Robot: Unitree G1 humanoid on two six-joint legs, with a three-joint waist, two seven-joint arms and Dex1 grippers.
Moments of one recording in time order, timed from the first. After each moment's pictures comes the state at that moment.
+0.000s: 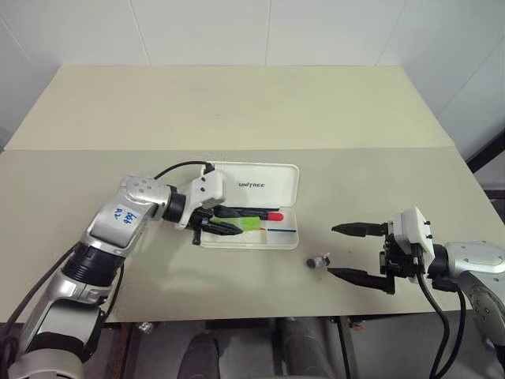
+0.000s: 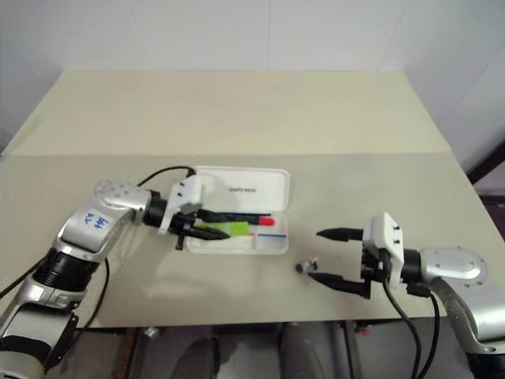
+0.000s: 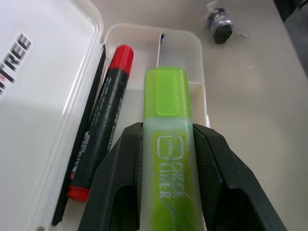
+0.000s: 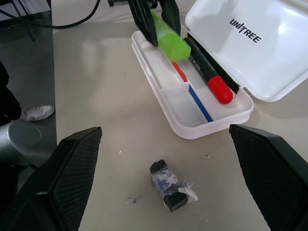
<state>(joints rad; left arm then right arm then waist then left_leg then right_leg) -0.68 0.68 -0.29 0.00 -0.23 0.54 -1.17 -0.02 -0.84 -0.17 -0.37 0.60 0.35 1.16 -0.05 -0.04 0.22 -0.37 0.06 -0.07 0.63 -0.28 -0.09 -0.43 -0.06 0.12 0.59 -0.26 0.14</state>
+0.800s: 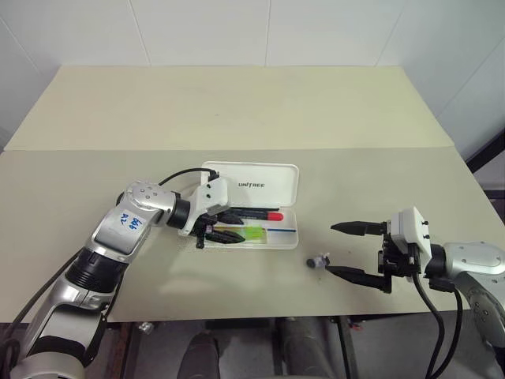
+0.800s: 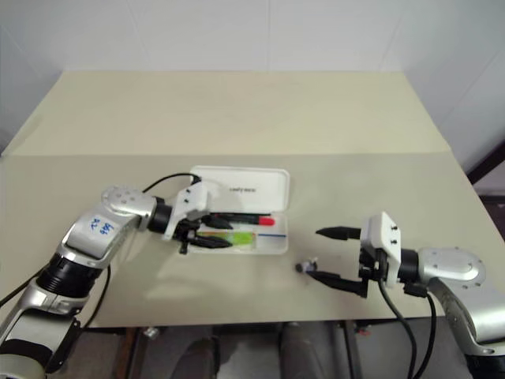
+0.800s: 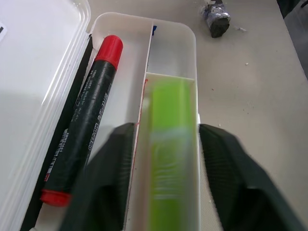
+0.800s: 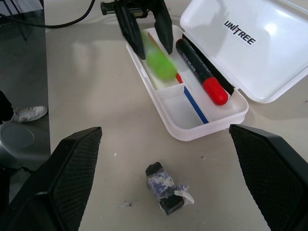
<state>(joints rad) -0.65 0.68 -0.29 -0.07 -0.23 0.60 -1.16 -0.01 -0.83 -0.17 -0.38 0.59 0.35 1.13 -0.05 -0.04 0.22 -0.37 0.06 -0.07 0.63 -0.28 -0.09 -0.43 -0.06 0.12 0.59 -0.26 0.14</state>
